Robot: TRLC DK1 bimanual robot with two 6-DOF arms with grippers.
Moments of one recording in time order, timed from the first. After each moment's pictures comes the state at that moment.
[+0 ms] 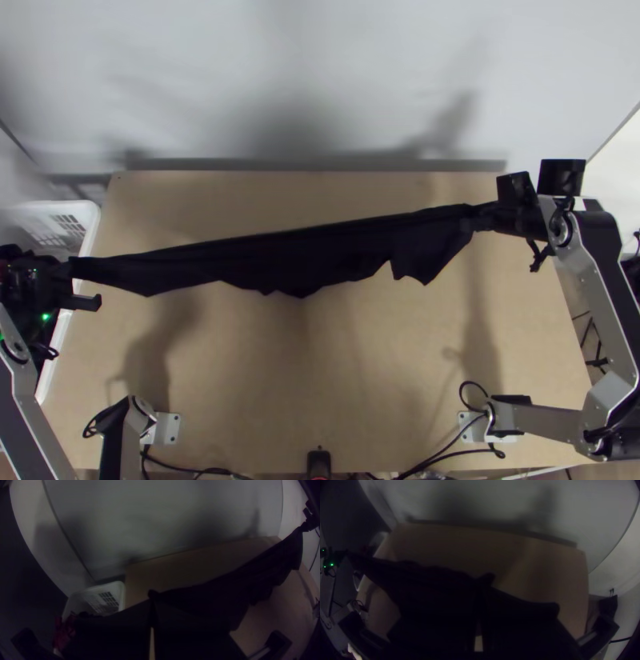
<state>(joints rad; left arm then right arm) 0.73 0.75 1.00 -0.77 0.49 0.64 0.00 1.38 1.39 -0.81 -0.38 -0.14</state>
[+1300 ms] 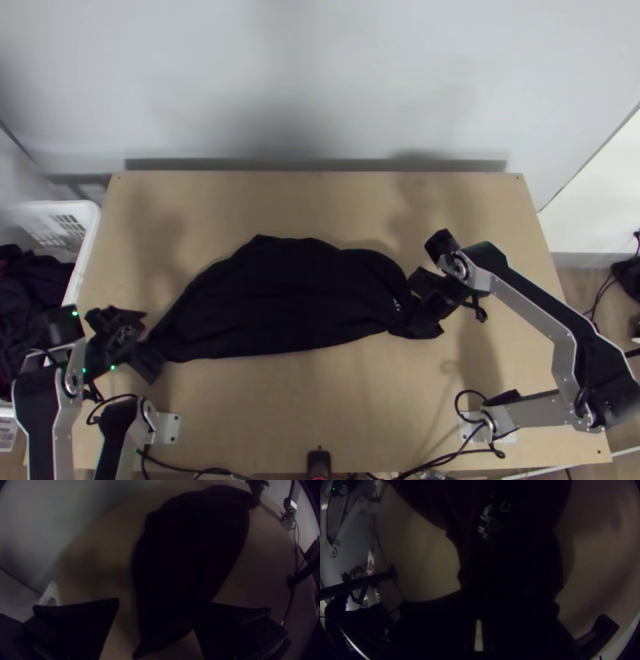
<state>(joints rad) 0.34 0.56 0.69 -1.04 0.40 0.95 0.37 1.53 1.02 -1.12 -0.38 -0.40</state>
